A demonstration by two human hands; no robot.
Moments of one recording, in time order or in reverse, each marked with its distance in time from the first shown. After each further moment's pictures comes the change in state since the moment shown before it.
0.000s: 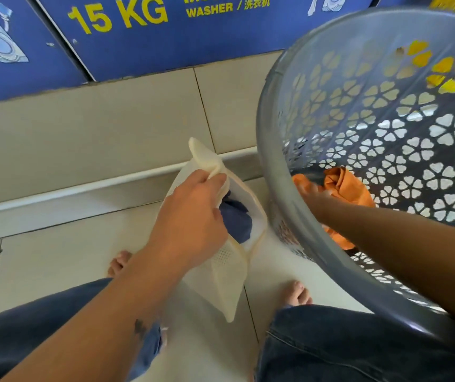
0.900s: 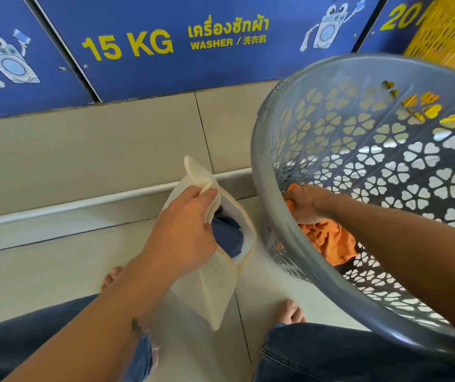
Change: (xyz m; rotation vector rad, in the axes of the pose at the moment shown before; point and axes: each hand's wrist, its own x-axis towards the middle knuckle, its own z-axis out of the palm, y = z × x) left_hand 0.007 -0.012 -0.001 -0.055 0.008 -0.001; right_hand -0.001 0.025 -0.049 0.198 0.109 -0.071
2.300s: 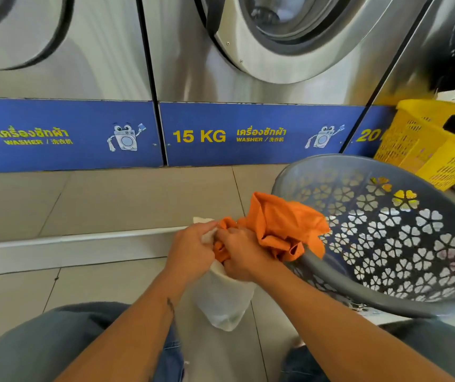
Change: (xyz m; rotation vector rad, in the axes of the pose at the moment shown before) left_hand -0.076 -0.057 -0.065 -0.454 0.237 -0.068; right_hand -0.124 -0.250 -0.037 -0.082 0.645 -0.369
